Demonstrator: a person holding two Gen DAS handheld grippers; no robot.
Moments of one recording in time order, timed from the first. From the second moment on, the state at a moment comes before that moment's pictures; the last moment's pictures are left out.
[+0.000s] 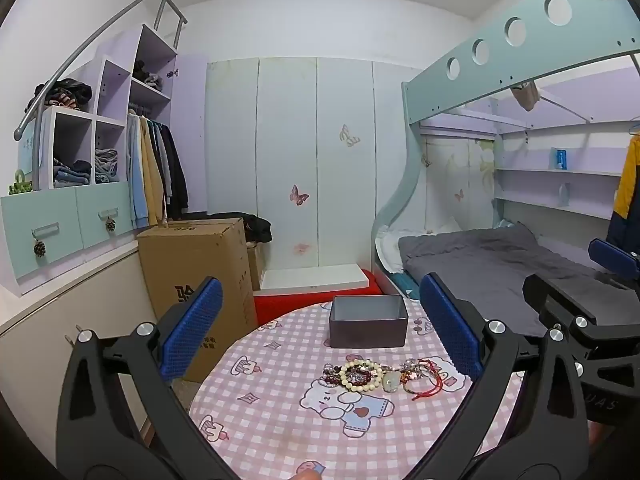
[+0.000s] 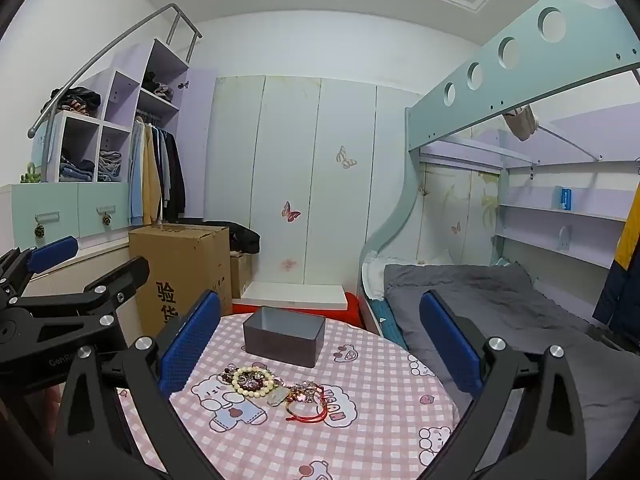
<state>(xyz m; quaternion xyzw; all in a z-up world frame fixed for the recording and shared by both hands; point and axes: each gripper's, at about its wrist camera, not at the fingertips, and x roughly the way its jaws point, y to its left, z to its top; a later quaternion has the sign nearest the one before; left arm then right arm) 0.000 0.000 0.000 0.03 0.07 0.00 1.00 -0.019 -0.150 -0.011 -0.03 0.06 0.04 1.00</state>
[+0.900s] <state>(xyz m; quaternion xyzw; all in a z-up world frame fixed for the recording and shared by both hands) -0.002 0.003 0.000 0.02 0.07 0.00 1.00 -0.020 -0.150 -0.011 -0.03 0.06 0.04 1.00</state>
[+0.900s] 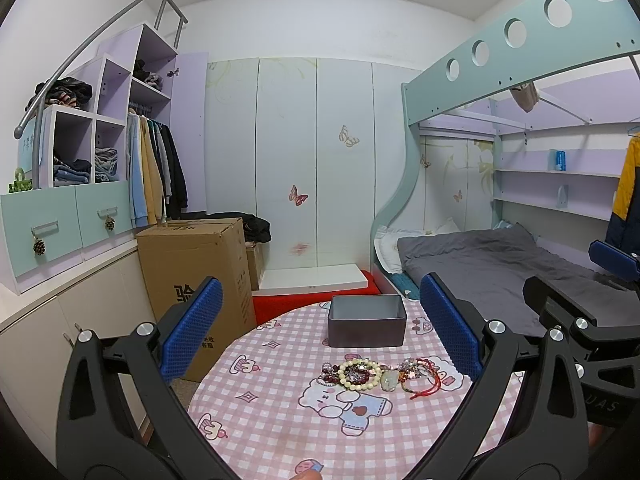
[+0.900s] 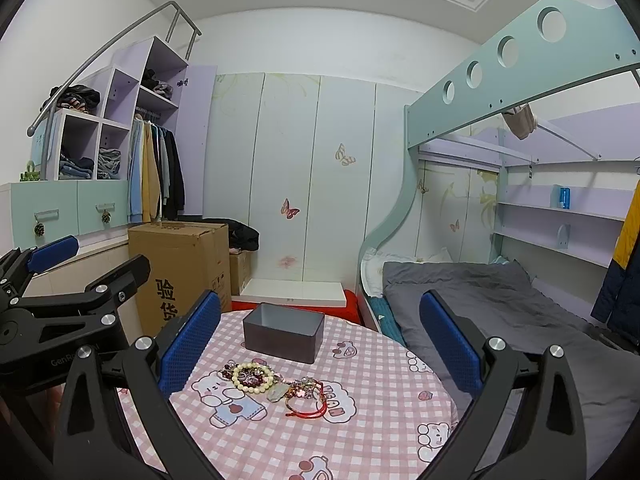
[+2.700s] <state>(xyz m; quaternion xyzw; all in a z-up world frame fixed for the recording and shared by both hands) 0.014 -0.002 0.010 0.03 0.07 -0.01 1.00 -0.012 -0.157 -0.006 -0.02 0.06 0.05 1.00</state>
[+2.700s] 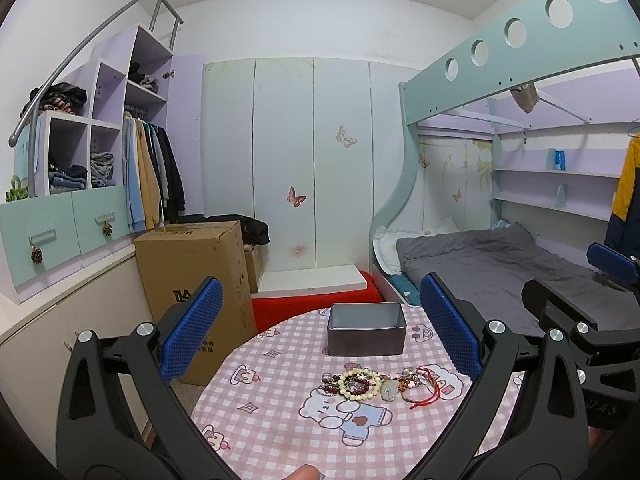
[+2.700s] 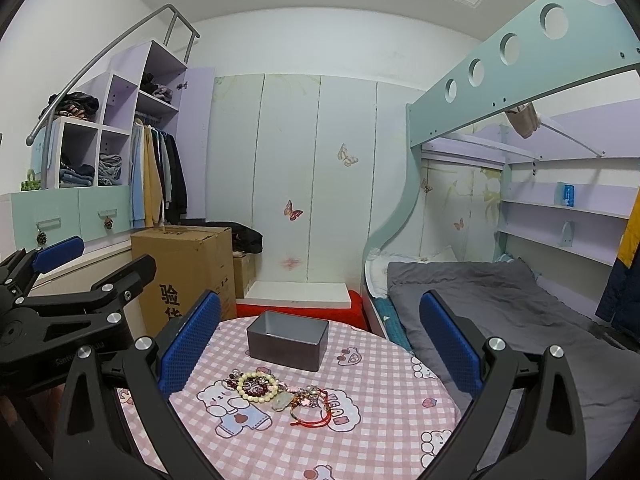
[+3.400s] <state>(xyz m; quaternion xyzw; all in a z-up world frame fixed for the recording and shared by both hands) 0.092 -0.003 -0.035 0.03 0.19 -0.05 0.98 0.052 -0.167 -0.038 0.00 0.16 0.07 0.99</state>
